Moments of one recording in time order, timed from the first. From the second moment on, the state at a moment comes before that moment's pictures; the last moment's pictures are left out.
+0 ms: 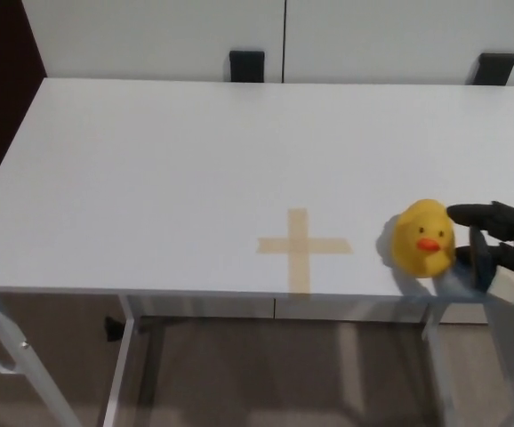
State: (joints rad) left_arm 0.00 0.53 0.00 1.29 0.16 -0.07 0.04; right_arm -0.49 -0.37 0.02 0.76 -0.04 -0.09 0.08
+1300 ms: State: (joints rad) left_arm 0.00 0.53 -0.02 1.30 0.16 -0.07 0.04; right_arm -0.55 -0.27 0.16 0.72 -0.13 -0.05 0.11
